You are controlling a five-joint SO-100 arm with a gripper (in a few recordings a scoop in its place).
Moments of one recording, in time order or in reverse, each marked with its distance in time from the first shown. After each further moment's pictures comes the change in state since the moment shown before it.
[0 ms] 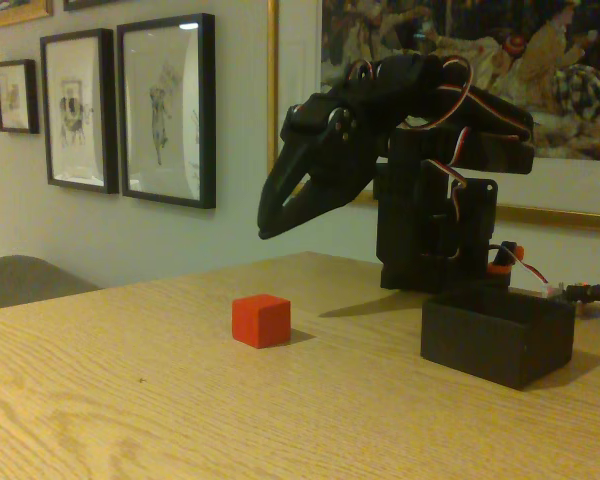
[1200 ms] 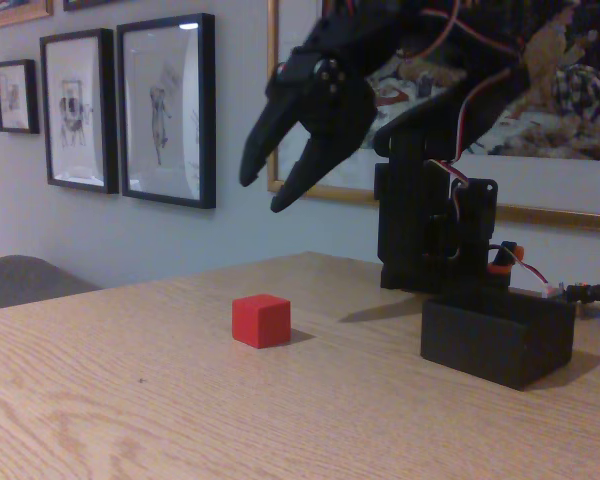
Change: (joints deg) arm 2.9 -38.0 -29.8 8.6 -4.7
